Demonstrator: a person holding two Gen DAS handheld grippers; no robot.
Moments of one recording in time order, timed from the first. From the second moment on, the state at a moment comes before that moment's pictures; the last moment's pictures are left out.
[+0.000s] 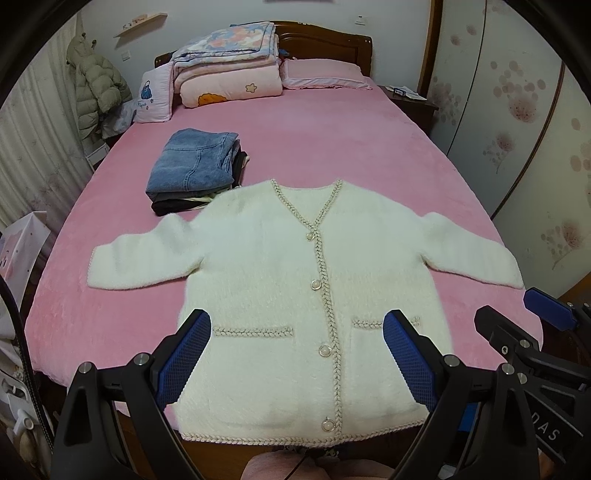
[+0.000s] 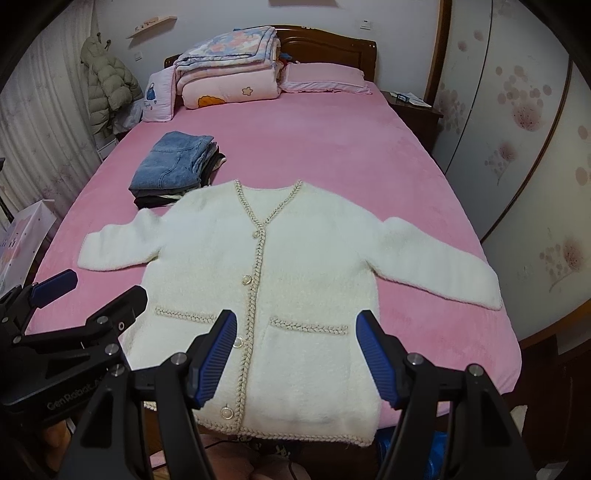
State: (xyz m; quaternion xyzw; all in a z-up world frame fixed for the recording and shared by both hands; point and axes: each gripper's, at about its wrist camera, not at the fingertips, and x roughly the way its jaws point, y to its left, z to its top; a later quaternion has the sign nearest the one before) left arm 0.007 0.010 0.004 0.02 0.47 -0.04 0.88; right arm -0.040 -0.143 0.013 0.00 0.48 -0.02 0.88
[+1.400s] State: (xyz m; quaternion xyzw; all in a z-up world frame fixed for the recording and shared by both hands) left arm 0.008 0.049 0.027 0.04 0.45 -0.11 0.89; right arm -0.062 -0.110 0.041 0.02 0.46 -0.09 0.88
